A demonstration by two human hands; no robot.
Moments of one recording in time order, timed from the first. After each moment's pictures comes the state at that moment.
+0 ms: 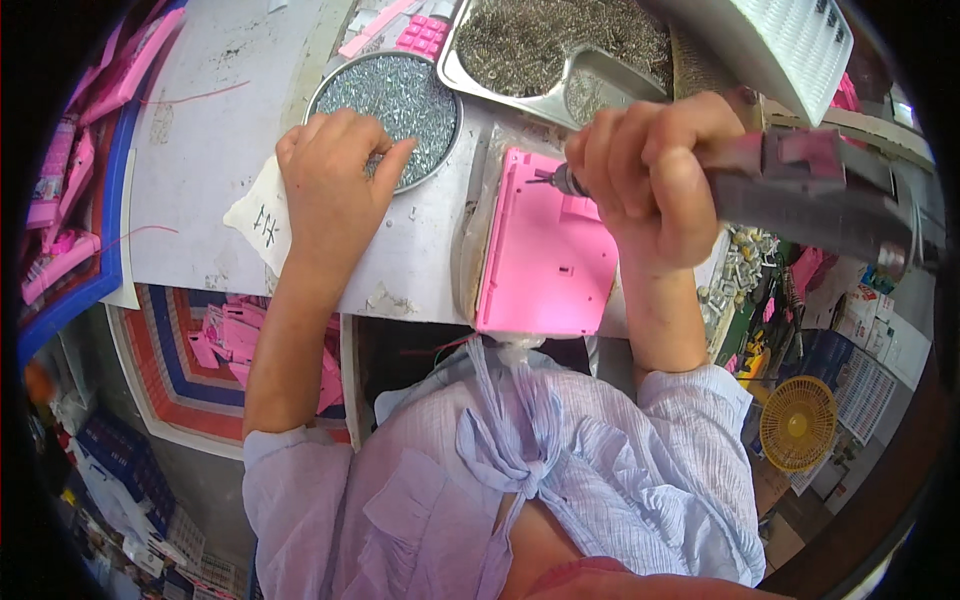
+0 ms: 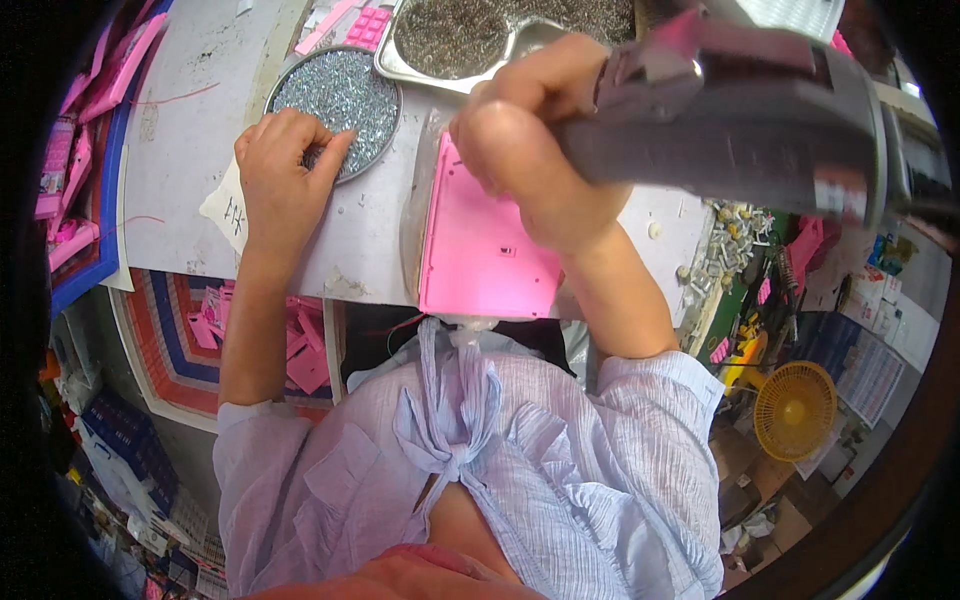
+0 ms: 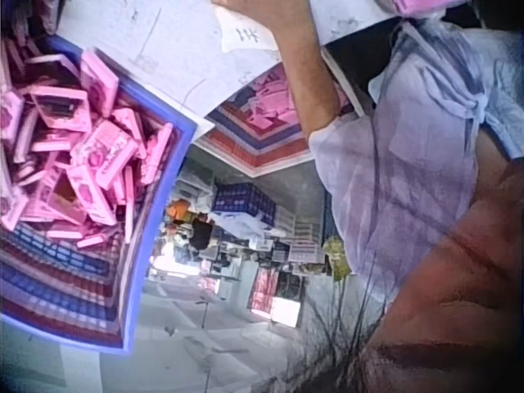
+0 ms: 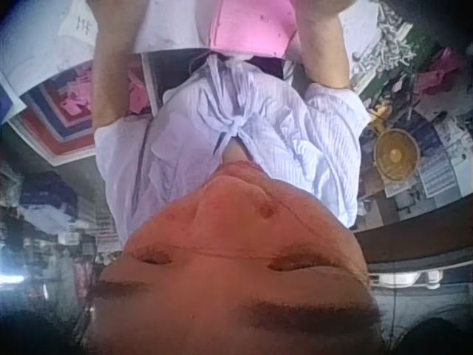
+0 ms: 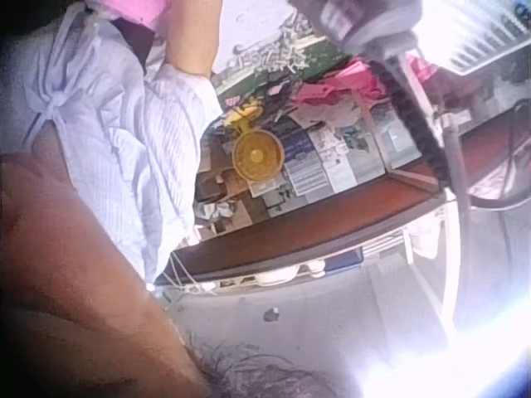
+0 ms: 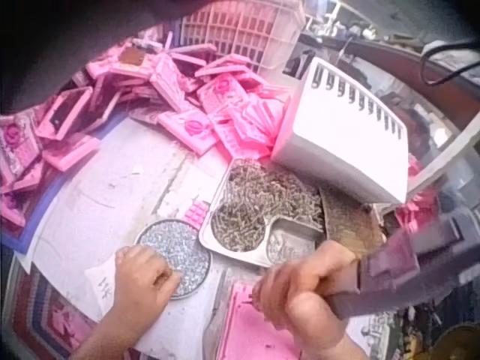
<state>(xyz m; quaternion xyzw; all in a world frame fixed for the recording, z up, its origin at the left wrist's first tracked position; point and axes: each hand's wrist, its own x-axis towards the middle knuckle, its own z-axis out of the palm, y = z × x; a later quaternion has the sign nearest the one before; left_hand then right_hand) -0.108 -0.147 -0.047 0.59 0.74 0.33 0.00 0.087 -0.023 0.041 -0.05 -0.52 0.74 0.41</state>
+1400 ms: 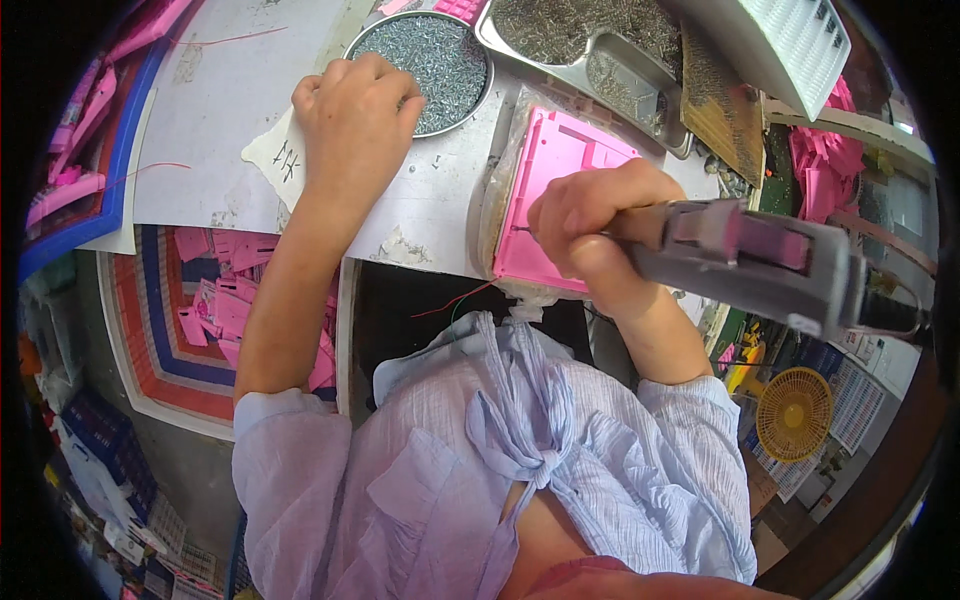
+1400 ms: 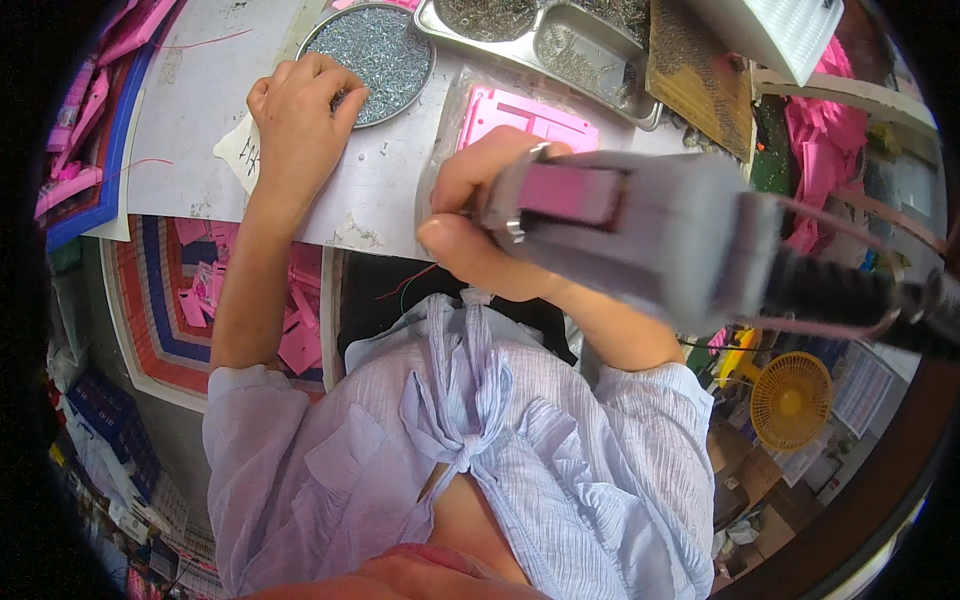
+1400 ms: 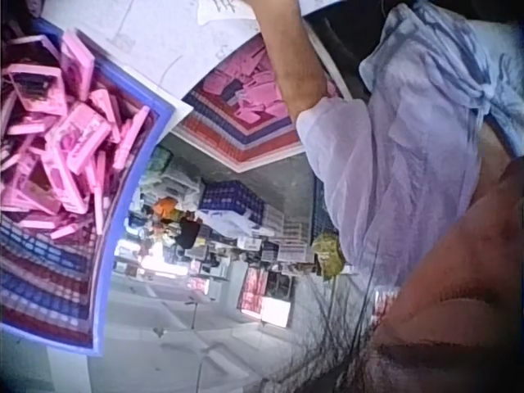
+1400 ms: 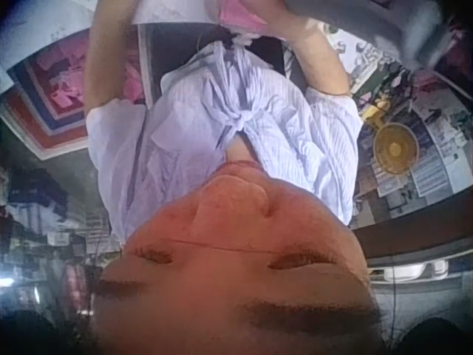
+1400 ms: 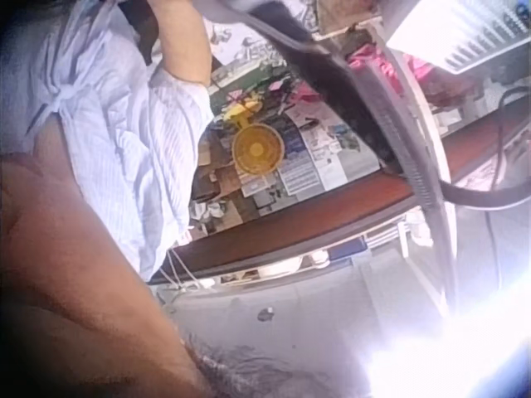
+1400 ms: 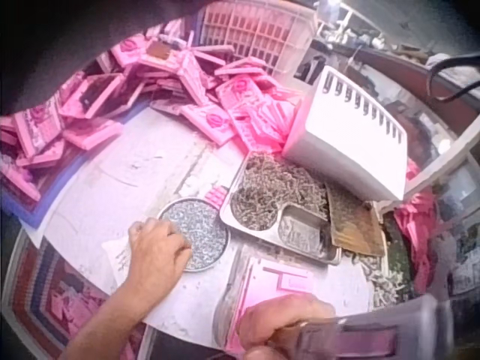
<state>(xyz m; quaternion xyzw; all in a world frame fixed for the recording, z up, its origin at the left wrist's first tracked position) -0.113 -0.160 -0.056 0.58 0.77 0.26 -0.06 0.118 -0.097 0.038 -0.12 -0.70 0.65 0.28</state>
